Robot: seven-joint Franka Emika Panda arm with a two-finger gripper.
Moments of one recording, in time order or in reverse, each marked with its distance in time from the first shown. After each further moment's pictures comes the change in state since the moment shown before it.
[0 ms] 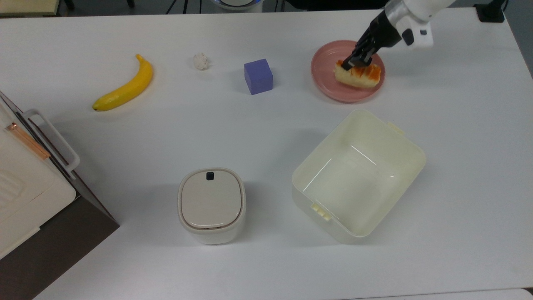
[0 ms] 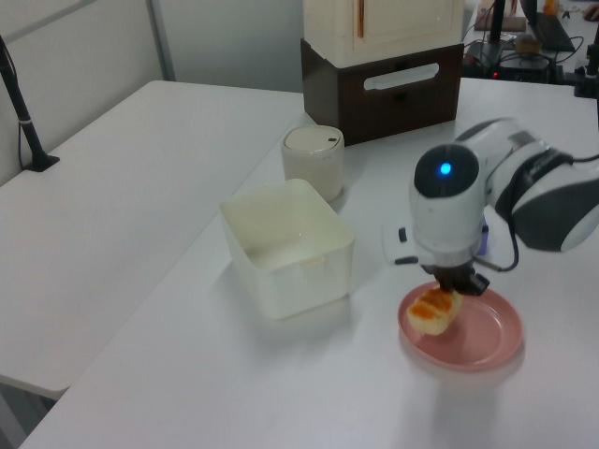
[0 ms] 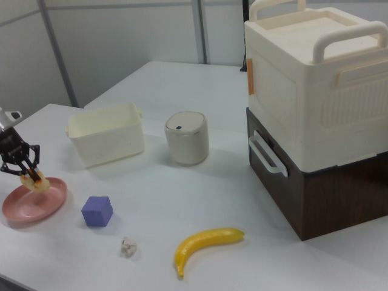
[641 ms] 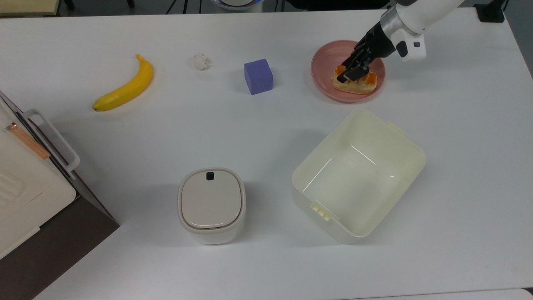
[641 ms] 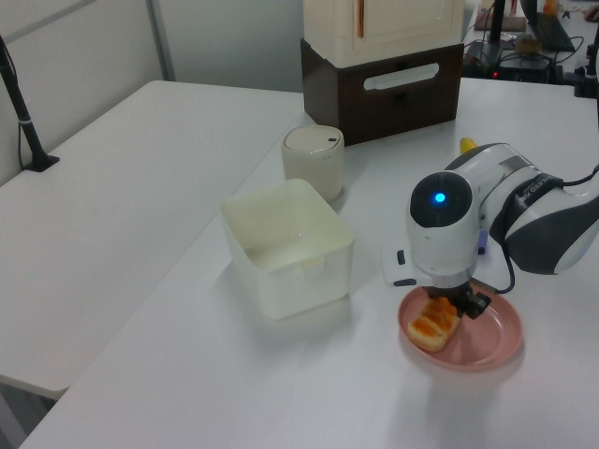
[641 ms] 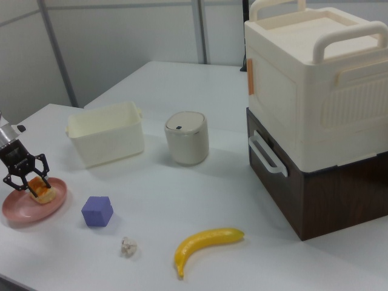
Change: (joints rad) arm -0.001 0.062 -0.001 -0.026 -0.022 0.059 0.035
